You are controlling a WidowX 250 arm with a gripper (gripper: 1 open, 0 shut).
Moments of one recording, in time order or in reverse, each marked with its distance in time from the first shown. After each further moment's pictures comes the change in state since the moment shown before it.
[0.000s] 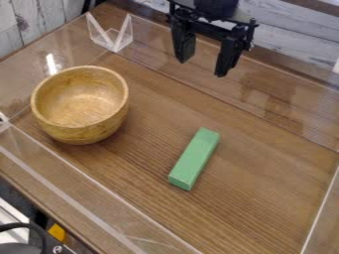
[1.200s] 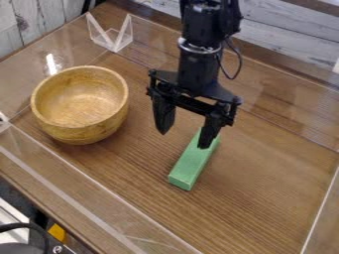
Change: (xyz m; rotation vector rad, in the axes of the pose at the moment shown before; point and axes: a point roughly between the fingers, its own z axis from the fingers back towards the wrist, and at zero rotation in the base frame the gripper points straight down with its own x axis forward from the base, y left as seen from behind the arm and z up) arm -0.054 -0.023 -0.060 0.007 0.125 0.090
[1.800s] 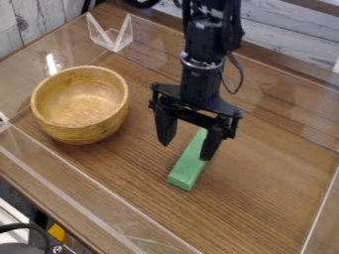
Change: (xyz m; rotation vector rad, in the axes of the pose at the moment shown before) arm -0.001 -0.004 -0.014 0.001 0.009 0.019
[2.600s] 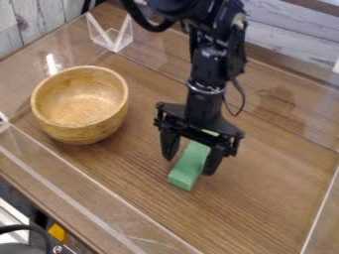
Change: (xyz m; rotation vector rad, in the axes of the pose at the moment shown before) arm 0.007 -0.003 -0.029 0.025 0.002 0.022
